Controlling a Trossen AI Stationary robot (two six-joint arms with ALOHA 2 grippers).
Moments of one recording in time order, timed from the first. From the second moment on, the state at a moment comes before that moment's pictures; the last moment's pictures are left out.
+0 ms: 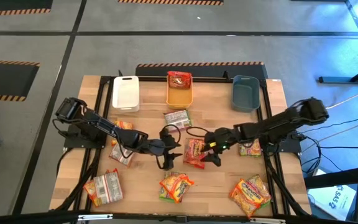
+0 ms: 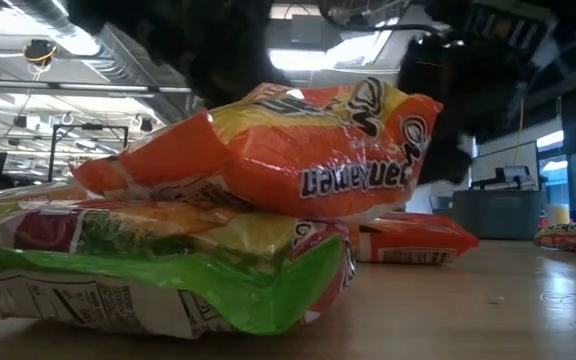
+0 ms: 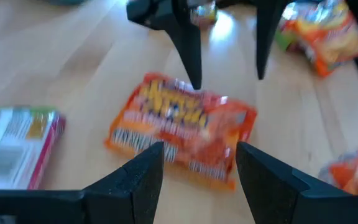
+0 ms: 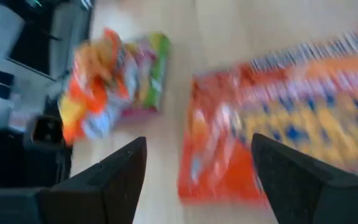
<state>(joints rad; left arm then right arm) -0.29 1.65 0.88 0.22 -0.36 -0.36 0.17 1.43 0.59 0.18 -0.23 0.59</state>
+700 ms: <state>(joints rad) -0.21 1.97 0.88 0.46 -0.29 -0.41 0.27 1.36 0.31 0.37 0.05 1.18</state>
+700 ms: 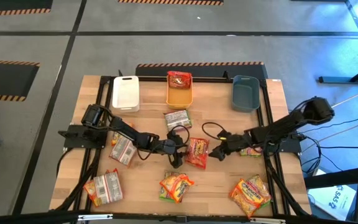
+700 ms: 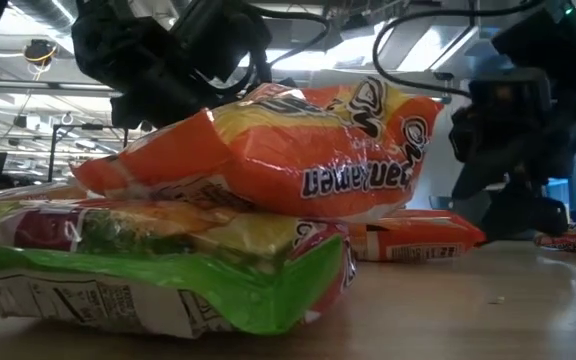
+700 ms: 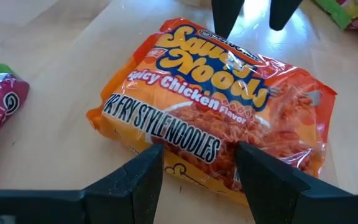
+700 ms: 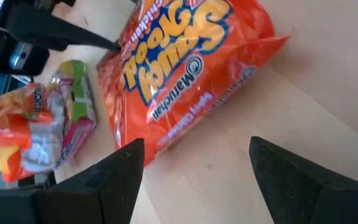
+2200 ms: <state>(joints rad) -0.25 1.81 0.88 0.33 -0.31 -0.42 0.27 1.66 0.46 0.66 0.23 0.90</state>
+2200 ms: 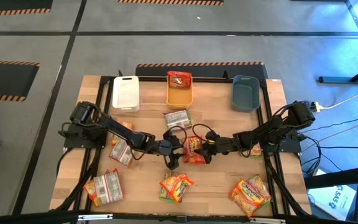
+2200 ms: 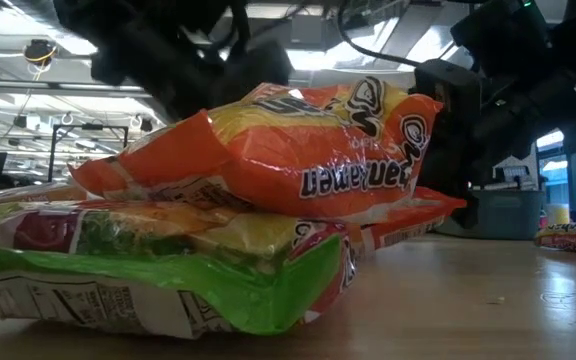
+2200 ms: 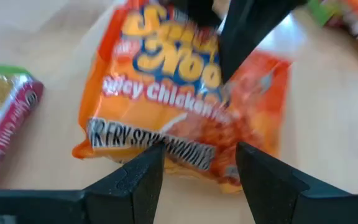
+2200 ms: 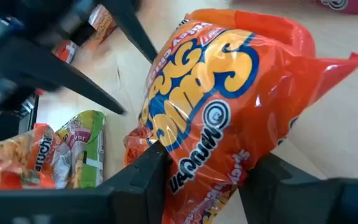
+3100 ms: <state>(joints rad) -0.26 1.58 0.88 0.18 -0.25 -0.41 0.25 1.66 0.53 0.62 0.17 0.62</state>
